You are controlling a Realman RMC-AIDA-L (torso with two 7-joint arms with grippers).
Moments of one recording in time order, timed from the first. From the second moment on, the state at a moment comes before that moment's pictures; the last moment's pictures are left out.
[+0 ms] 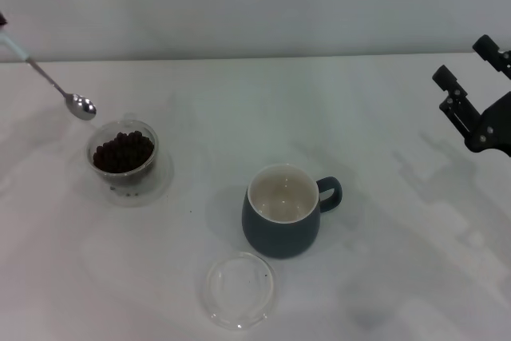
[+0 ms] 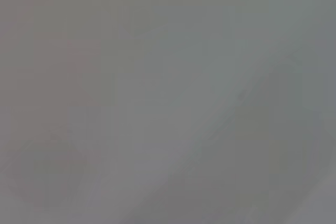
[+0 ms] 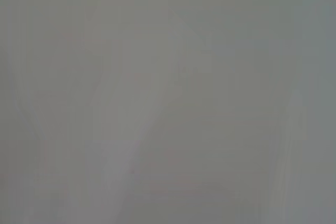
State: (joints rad) left arm -0.57 -1.82 0.75 0.42 1.49 1.21 -1.80; right arm 0.28 2.01 -1.54 -0.20 -0.31 -1.62 0.19
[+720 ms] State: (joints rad) left arm -0.66 -1.88 0.75 0.42 1.68 1.12 -1.79; right arm 0.31 2.01 -1.54 -0.21 -0.31 -1.57 0.21
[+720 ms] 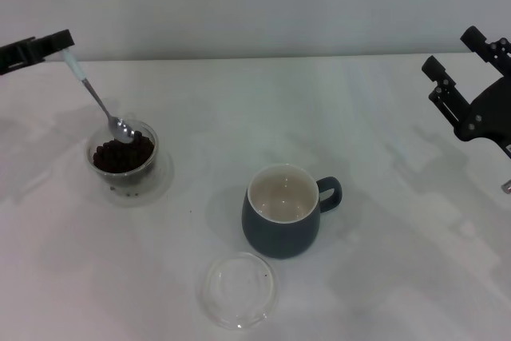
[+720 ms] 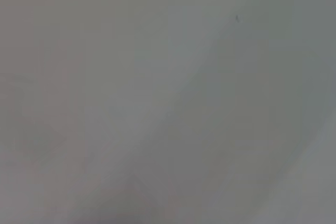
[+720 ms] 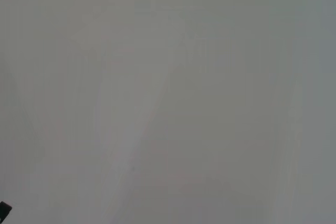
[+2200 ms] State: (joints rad) left arm -0.51 -1.97 0.74 0.46 1.53 1.10 -1.98; right arm 0.33 2.01 -1.54 -0.21 -0.31 -1.51 0.22
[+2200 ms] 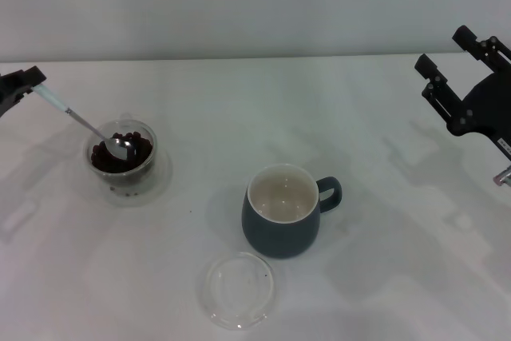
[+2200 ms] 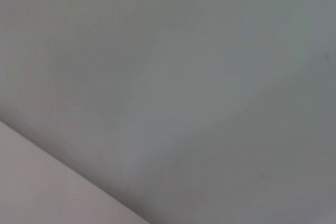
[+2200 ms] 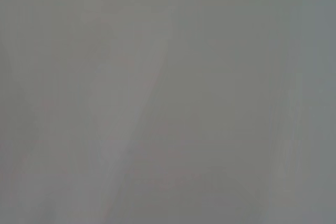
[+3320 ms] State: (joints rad) left arm -0.44 -1.97 0.74 0.44 1.44 1.11 -2.06; right arm 0.39 2.01 -1.54 -0.21 -0.31 -1.41 0.21
